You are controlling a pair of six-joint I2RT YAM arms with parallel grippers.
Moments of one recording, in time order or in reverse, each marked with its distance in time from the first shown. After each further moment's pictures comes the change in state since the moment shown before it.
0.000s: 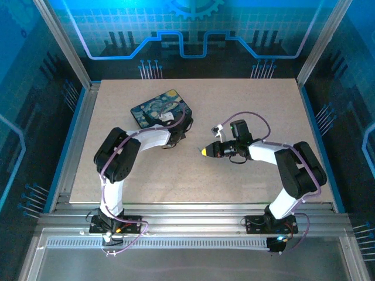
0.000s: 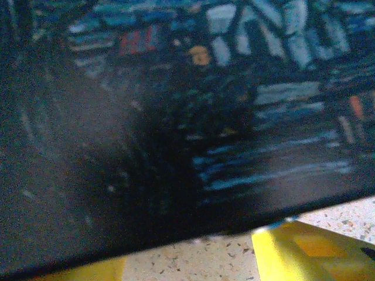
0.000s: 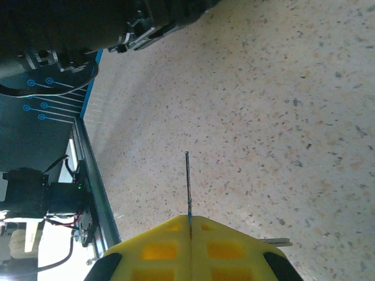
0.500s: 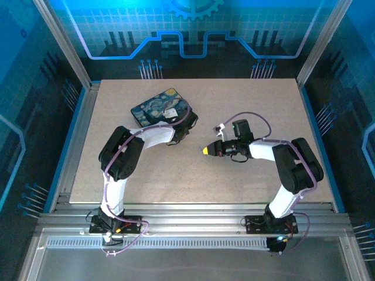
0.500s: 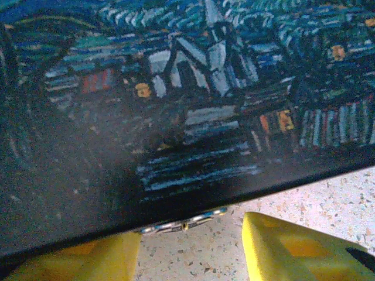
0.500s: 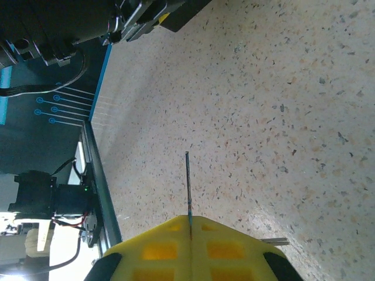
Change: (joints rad) left arm -0.013 0.052 0.106 -0.056 -0.055 -0.021; right arm -0.039 0.052 0.010 0.041 -0.064 -0.003
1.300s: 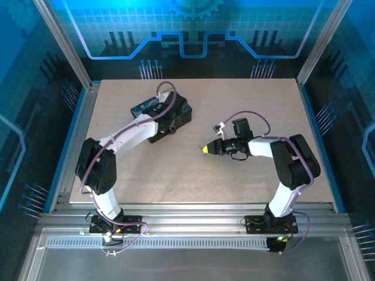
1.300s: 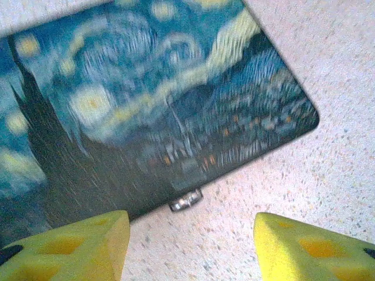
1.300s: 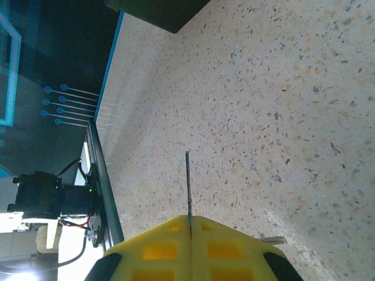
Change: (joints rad) left arm 0.071 -0.271 0.075 -0.165 0.116 0.317; right arm -0.014 0.045 0.040 -0.019 -0.032 -0.008
